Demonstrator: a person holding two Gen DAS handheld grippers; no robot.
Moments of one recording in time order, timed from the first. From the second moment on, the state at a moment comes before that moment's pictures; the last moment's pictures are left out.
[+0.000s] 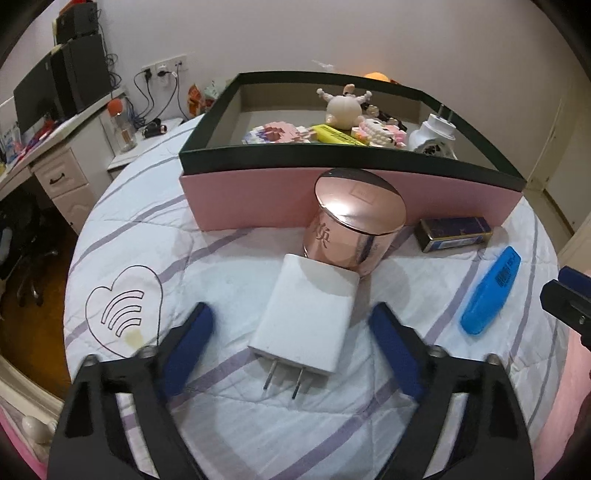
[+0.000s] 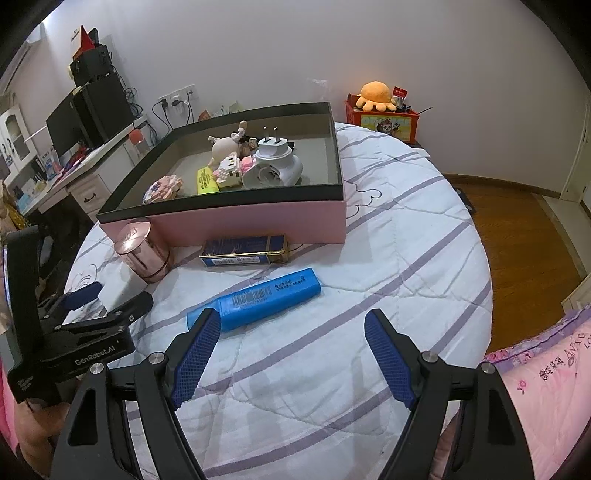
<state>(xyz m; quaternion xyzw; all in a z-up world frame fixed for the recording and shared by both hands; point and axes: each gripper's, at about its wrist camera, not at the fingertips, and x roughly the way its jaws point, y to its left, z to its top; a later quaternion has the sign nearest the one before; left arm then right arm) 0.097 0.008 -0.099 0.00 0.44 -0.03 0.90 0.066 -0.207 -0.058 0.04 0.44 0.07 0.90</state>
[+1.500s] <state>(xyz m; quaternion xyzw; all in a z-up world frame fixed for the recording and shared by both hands) 0.193 0.002 -0.024 -0.01 0.40 -0.06 0.92 0.153 -0.190 -0.032 0.03 0.42 0.10 0.90</state>
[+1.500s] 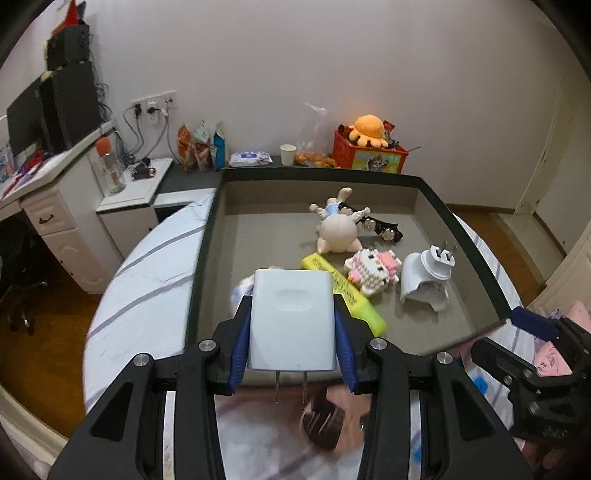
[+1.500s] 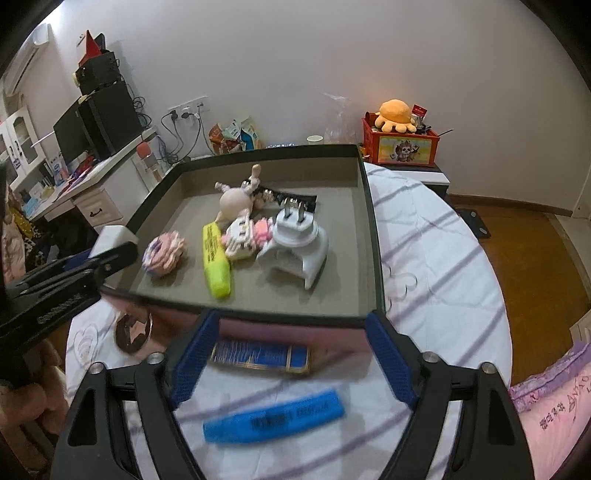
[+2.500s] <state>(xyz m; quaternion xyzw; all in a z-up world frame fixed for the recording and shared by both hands) 0.186 -0.005 -0.013 -0.04 0.37 -0.05 0.93 0.151 -0.196 -0.011 0.03 0.40 0.09 0.91</state>
